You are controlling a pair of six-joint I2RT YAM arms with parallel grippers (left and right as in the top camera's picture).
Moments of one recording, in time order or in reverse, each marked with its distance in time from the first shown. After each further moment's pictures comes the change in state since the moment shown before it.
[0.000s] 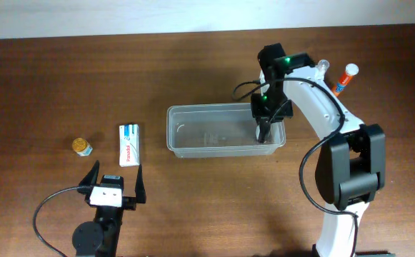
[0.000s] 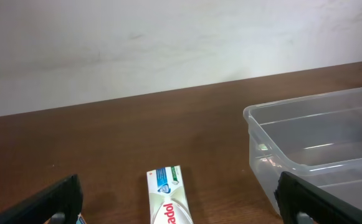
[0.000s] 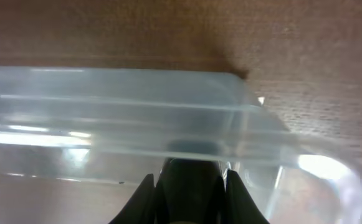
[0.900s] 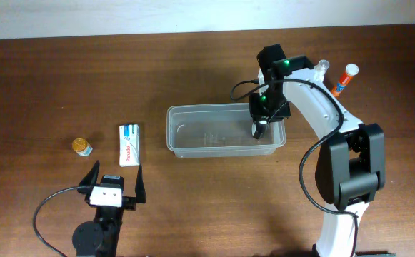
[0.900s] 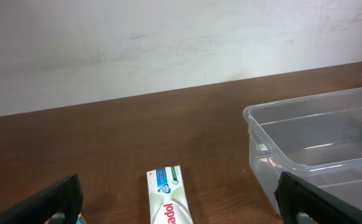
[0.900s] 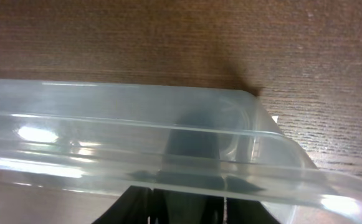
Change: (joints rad) left arm 0.000 0.000 0.000 0.000 0.000 0.000; right arm 0.000 0.000 -0.023 0.064 -0.025 -0.002
